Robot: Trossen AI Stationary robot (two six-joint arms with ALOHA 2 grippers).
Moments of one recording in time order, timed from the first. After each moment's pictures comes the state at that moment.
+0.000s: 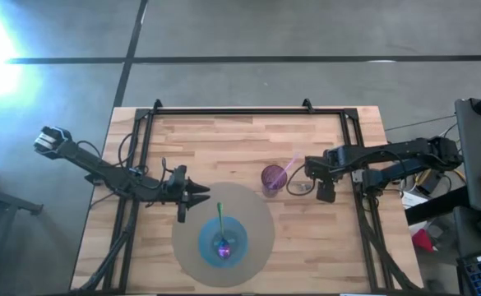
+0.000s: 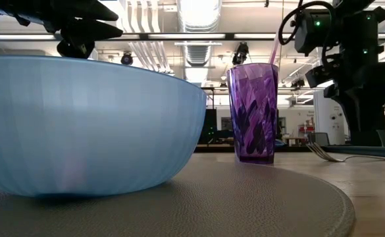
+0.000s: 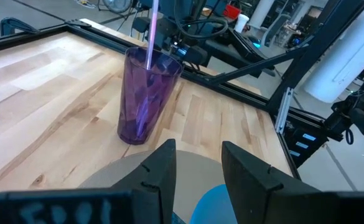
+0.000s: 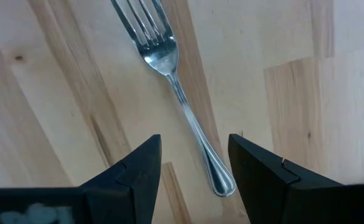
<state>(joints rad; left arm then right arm) -0.42 0.92 0.45 0.27 -0.46 -0.50 -0.06 1.20 0.70 -1.03 0.05 0.22</state>
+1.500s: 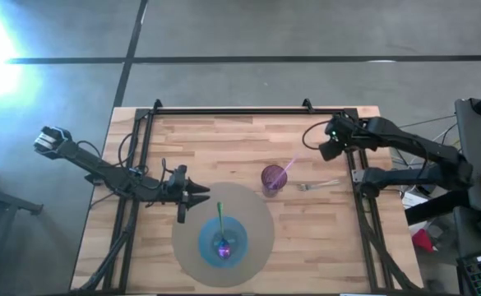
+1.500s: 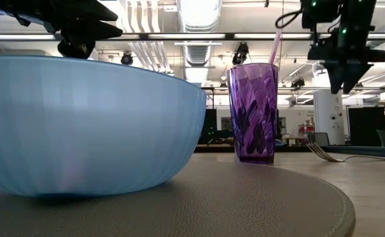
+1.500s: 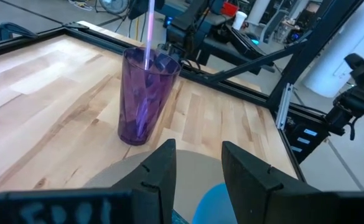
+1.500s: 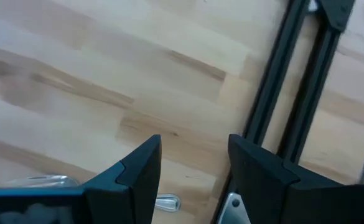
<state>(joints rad) -0.42 0.92 0.45 0.27 -0.46 -0.47 -0.47 0.98 0.92 -1.27 0.31 0.71</state>
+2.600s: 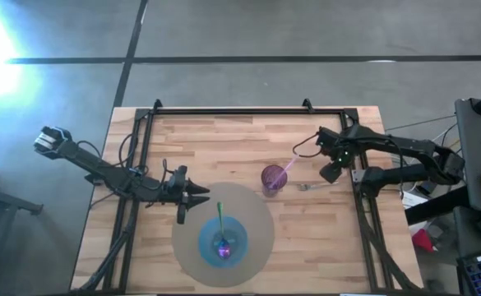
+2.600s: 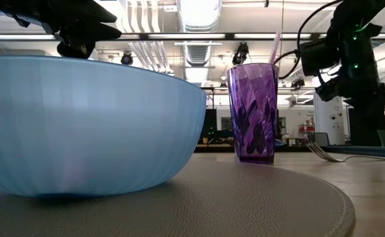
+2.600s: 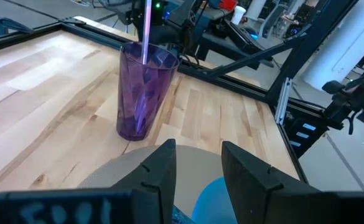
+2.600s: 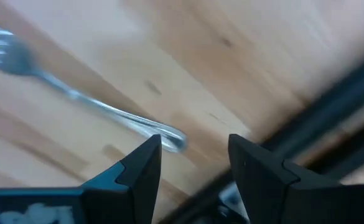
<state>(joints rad) -0.42 0.92 0.45 0.25 -0.44 -0.47 -0.55 1.13 0.66 -1.17 0.00 0.30</state>
